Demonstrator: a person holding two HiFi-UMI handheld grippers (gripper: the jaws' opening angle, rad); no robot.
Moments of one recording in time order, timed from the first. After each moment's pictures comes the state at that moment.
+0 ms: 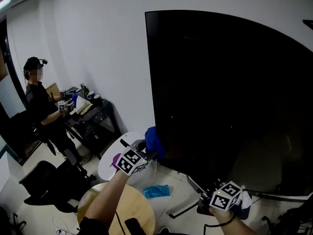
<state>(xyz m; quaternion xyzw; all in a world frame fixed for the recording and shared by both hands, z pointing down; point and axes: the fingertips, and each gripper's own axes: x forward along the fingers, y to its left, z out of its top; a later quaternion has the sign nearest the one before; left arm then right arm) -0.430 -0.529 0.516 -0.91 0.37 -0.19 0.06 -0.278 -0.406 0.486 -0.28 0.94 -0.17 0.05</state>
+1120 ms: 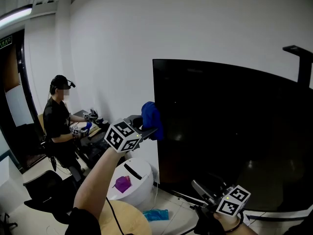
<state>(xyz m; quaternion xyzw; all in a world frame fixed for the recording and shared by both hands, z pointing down) -0.437 -0.526 0.249 -0.88 0.40 -0.17 0.18 -0.260 -0.381 0.349 -0.23 0.96 -0.07 0.12</state>
